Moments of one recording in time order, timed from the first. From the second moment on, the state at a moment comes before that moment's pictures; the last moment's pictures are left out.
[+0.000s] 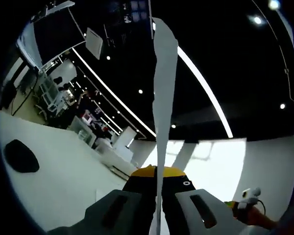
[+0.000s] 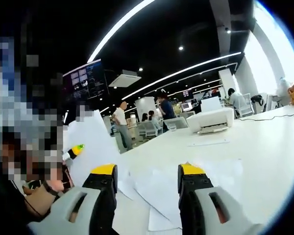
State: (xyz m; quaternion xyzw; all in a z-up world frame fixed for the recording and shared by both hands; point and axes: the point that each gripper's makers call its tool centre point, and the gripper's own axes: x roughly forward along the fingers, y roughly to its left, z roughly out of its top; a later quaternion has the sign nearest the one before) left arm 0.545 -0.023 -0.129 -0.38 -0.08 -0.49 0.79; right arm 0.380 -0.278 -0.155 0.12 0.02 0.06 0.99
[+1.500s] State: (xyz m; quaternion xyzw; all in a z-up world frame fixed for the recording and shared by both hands) left arm 0.547 -0.015 -0.130 -0.39 -0.08 -0.48 0.78; right arm 0.417 -0.304 -0.183 0.11 0.05 0.03 0.99
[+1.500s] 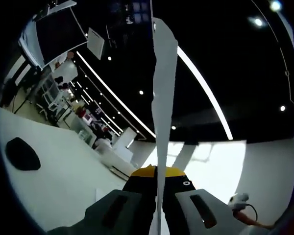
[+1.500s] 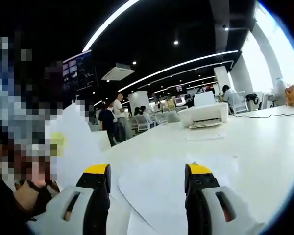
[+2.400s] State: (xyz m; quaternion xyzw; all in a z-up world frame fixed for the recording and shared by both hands) left arm 0.555 0.003 -0.134 -0.42 -0.08 -0.46 0.78; right arm 0.452 -0.348 -0.246 0.11 0.11 -0.01 0.99
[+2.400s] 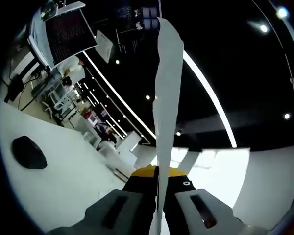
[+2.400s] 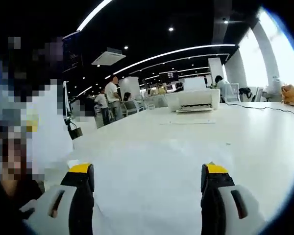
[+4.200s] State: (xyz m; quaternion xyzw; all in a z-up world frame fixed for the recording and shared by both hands) left arm 0.545 -0.022 -0.149 -0.40 -0.06 -0.47 0.78; right arm 0.471 -0.393 -0.307 -0.06 0.16 0.01 0.98
